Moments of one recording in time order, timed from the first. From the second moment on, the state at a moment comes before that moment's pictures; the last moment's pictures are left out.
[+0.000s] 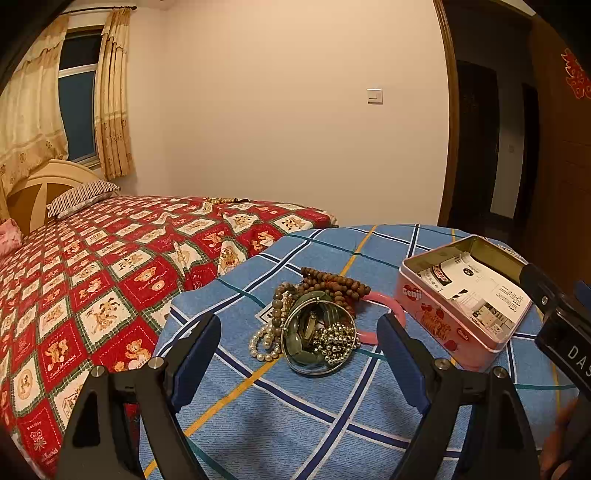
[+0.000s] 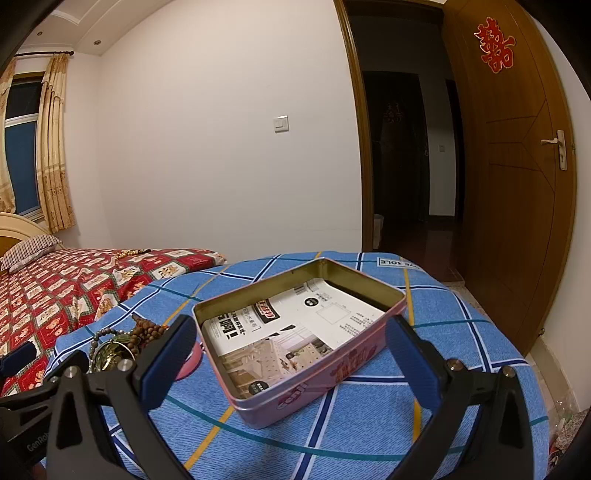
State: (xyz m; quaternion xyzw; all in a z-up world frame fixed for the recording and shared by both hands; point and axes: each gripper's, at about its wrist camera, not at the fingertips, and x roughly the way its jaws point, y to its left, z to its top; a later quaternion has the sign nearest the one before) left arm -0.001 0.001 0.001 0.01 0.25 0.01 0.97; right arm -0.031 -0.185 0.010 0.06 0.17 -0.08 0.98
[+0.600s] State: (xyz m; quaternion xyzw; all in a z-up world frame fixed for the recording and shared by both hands) left arm -0.002 0.000 0.001 0.01 0.25 0.01 0.97; right arm -0.031 -0.185 0.010 0.06 0.17 -0.08 0.98
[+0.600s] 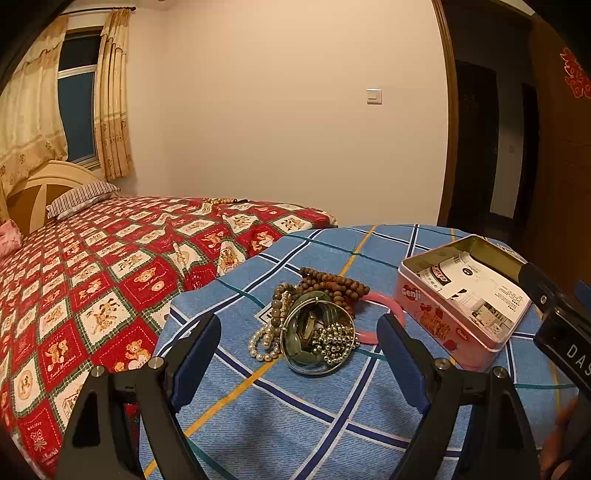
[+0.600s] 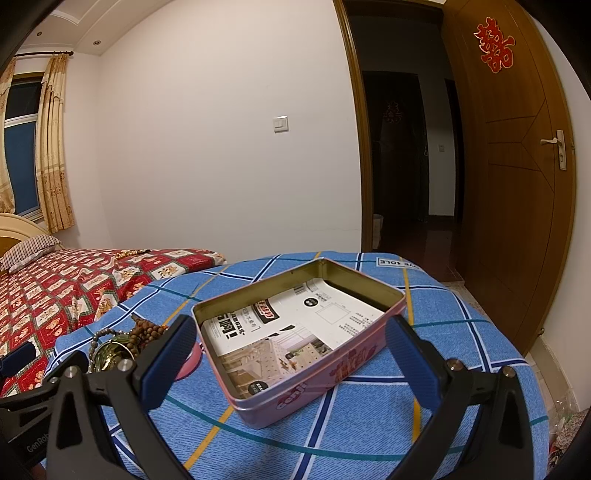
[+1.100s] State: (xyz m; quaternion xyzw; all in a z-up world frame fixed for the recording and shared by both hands) left arm -0.003 -0.001 0.002 0.01 0.25 0.01 0.97; right arm -0.031 -0.185 0.010 0.06 0.17 -0.08 0.98
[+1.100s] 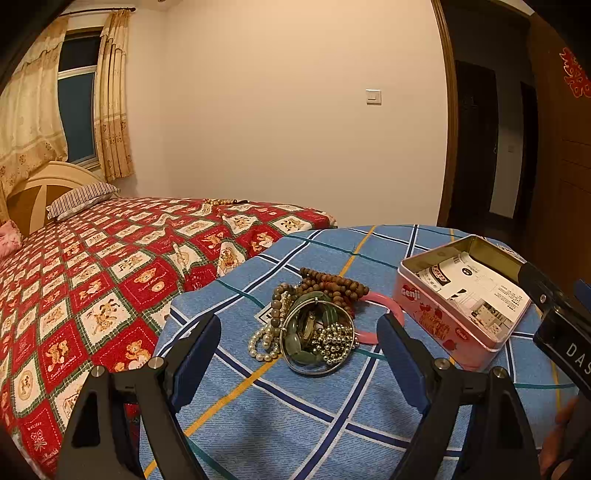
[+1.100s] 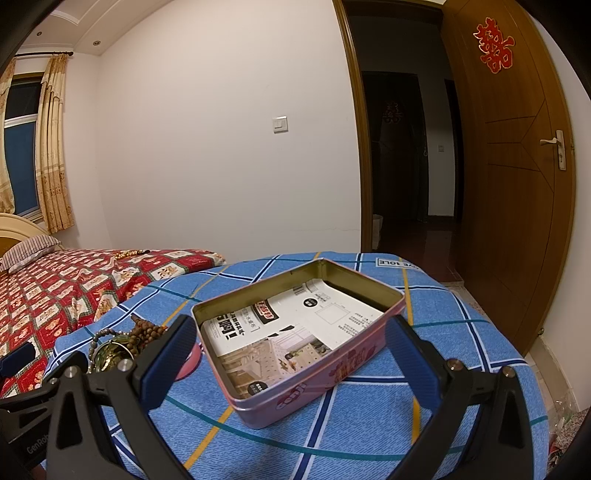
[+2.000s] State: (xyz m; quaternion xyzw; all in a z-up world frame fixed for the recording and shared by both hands) left arm -0.008 -0.003 0.004 0.01 0.23 0.01 0.97; right arm -0.030 -0.185 0.008 0.06 0.17 -0.08 0.98
